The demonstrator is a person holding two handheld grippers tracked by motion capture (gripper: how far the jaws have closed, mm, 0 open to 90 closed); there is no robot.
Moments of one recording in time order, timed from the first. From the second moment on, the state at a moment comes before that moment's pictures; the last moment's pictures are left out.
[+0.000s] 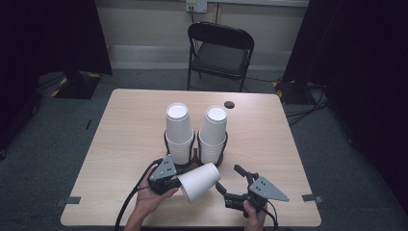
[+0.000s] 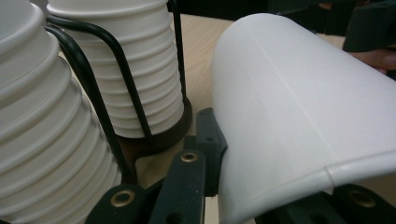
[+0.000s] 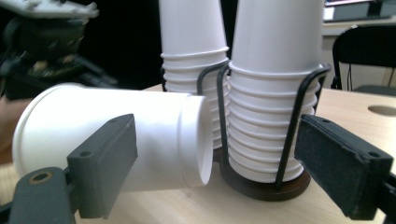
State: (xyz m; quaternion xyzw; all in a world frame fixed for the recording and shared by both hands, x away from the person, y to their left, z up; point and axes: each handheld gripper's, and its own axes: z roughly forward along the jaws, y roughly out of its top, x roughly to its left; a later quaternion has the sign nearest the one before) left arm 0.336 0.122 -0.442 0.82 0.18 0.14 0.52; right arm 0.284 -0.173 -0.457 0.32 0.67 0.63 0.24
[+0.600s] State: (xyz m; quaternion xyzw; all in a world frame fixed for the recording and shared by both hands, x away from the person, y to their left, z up) left arm 0.349 0.110 -0.429 0.88 0.16 0.12 0.44; right arm 0.277 -0.154 -0.456 0.21 0.75 0.56 0.29
